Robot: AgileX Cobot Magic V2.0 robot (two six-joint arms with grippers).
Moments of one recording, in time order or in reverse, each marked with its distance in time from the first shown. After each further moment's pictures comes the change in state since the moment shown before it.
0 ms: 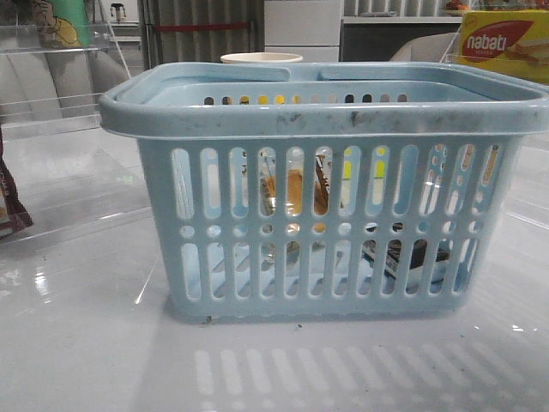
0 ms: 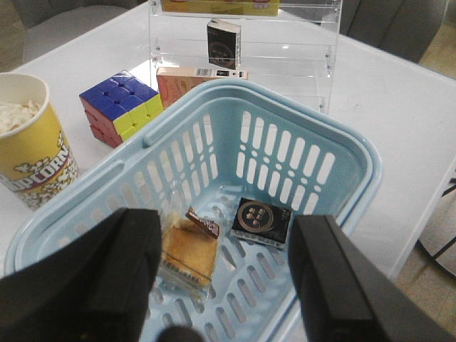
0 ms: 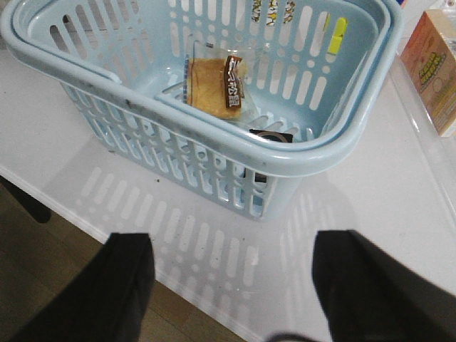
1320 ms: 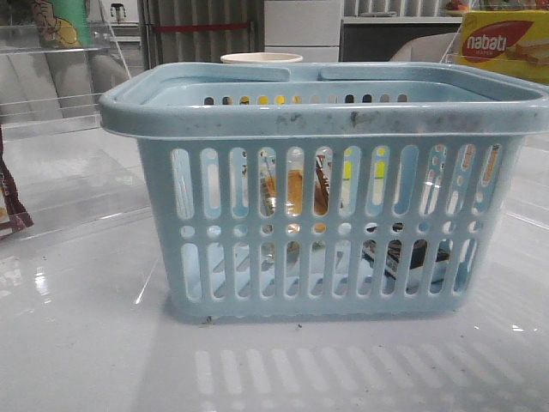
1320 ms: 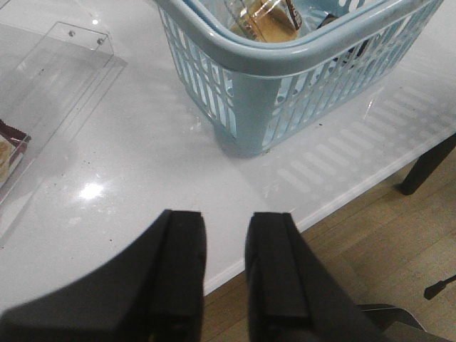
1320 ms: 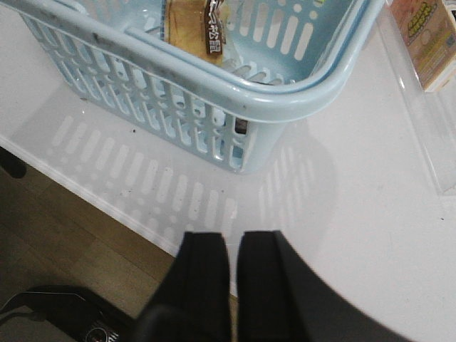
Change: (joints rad) left arm 0.000 -0.653 0.629 0.420 0.115 -0.479; right arm 0.000 0.000 0.000 -0.055 0.112 0.000
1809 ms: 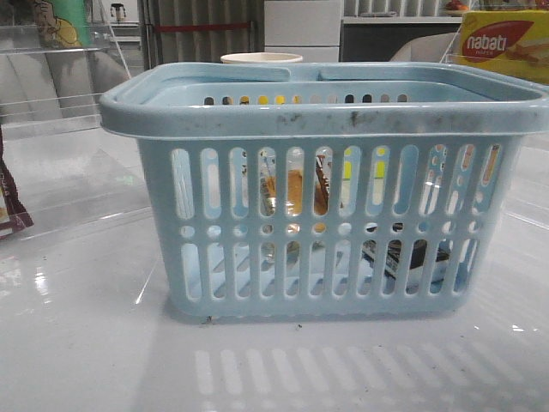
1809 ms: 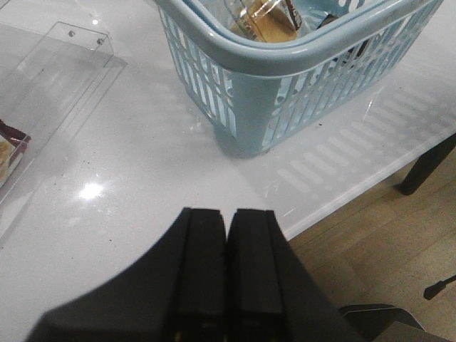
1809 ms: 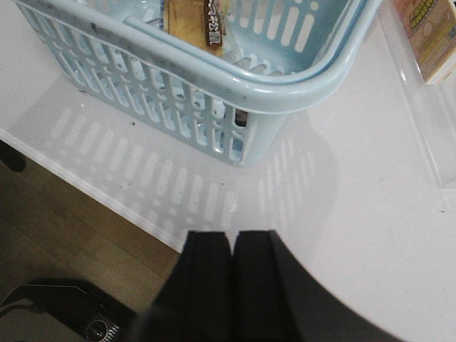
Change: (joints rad) left arm 0.000 0.000 0.000 0.000 -0.002 0.000; right arm 0.000 0.000 0.000 0.000 0.017 0.000
